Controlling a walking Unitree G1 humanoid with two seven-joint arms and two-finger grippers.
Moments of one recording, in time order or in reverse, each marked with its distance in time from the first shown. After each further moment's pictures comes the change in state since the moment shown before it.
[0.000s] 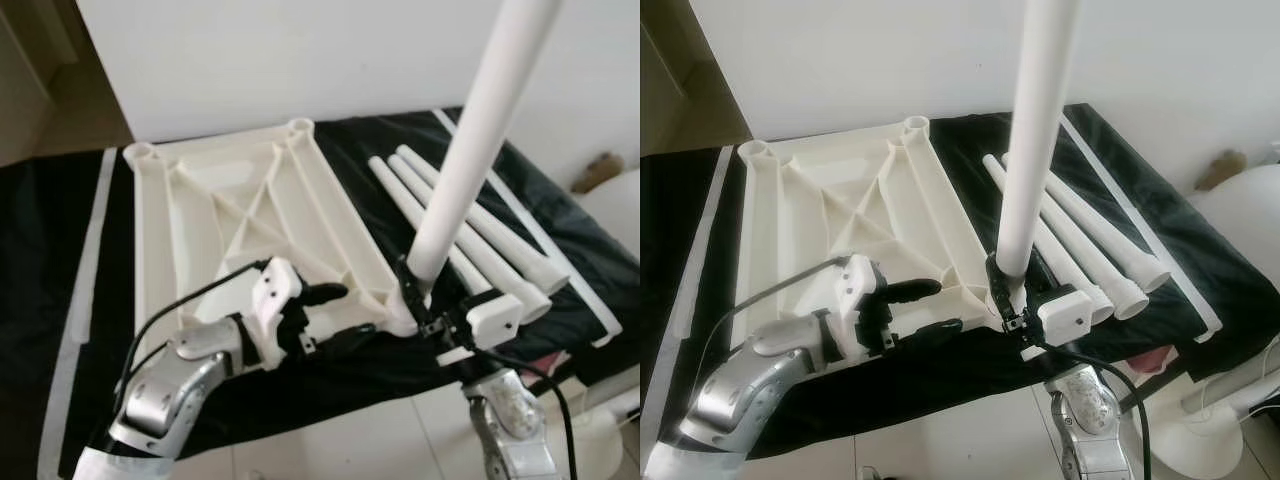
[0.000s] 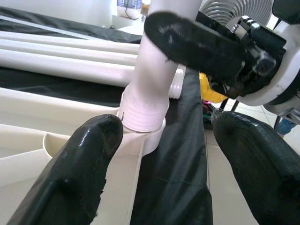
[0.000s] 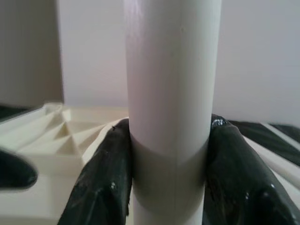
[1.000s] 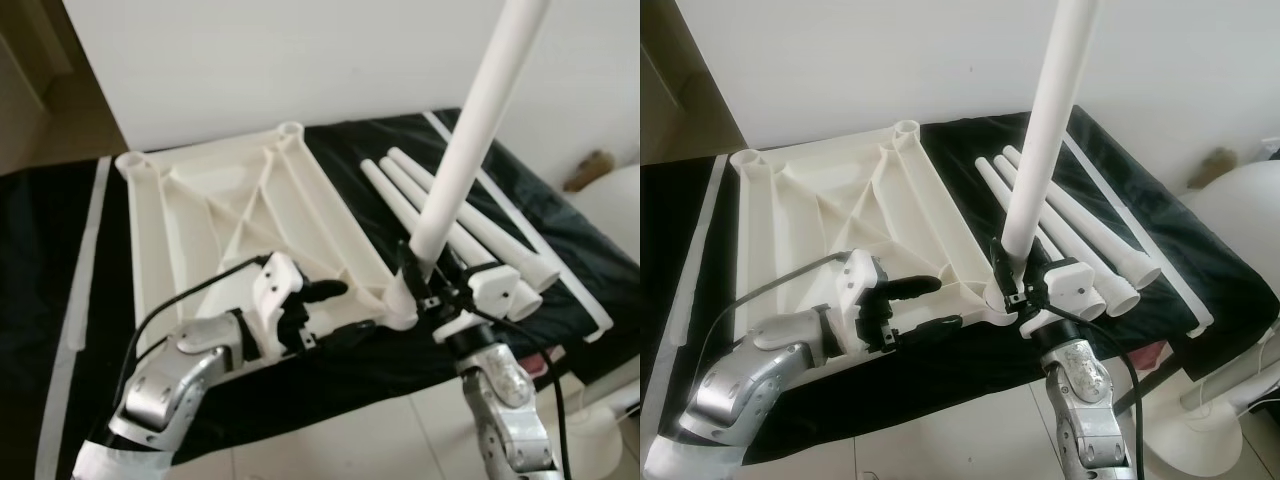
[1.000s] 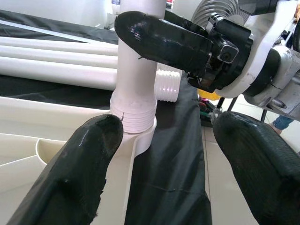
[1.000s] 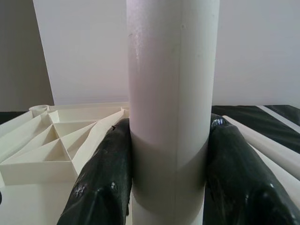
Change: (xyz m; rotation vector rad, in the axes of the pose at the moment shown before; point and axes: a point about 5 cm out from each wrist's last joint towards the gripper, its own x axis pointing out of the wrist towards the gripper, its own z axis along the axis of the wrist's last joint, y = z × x) left arm 0.002 0.003 0.004 0.003 0.007 -0.004; right arm 0.023 -0.008 -0.009 0.047 0.091 -0.026
